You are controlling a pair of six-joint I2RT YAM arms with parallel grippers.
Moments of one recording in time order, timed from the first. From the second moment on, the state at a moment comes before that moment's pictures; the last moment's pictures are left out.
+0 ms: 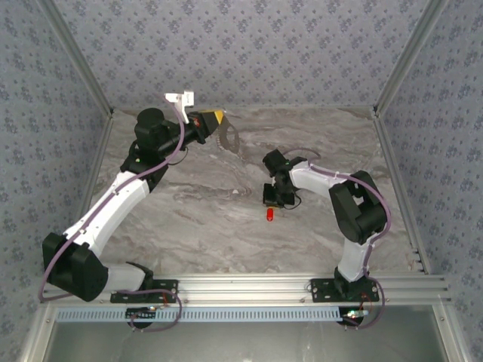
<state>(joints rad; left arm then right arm) -0.43 1.31 1.17 0.16 0.48 -0.59 0.55 1.83 1.16 -0.74 -0.17 0.61</state>
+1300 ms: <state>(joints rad) -0.55 1.40 1.44 0.01 0.57 -0.29 0.24 1.26 1.40 -0.39 -0.68 0.48</state>
